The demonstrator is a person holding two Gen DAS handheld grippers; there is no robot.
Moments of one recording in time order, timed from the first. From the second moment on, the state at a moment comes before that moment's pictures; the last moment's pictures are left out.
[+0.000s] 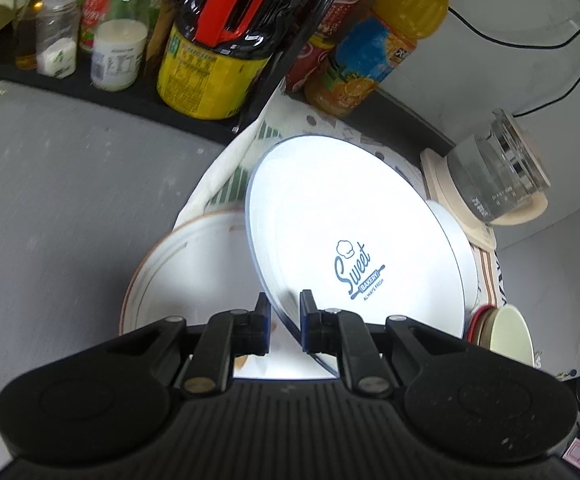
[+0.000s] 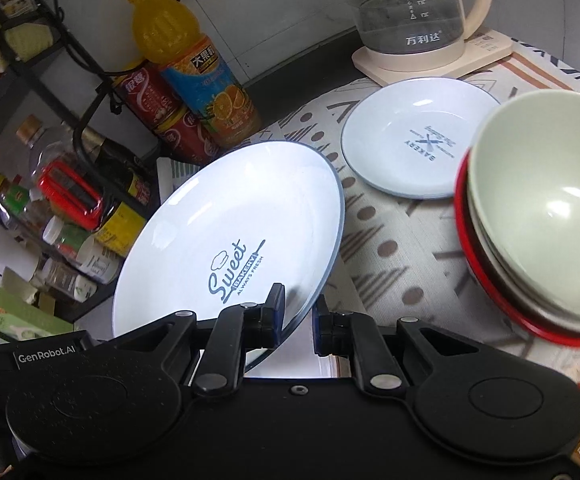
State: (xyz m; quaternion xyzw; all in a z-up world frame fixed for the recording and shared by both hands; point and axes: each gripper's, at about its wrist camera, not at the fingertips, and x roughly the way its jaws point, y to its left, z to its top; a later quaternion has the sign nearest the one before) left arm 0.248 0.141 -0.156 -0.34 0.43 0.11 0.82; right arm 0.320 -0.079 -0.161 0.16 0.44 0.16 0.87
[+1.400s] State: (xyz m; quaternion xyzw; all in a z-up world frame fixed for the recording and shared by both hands) left arm 0.203 0.136 -0.188 -0.37 0.48 0.12 0.78; right arm 0.275 -0.077 -0.175 0.11 0.45 0.16 0.87
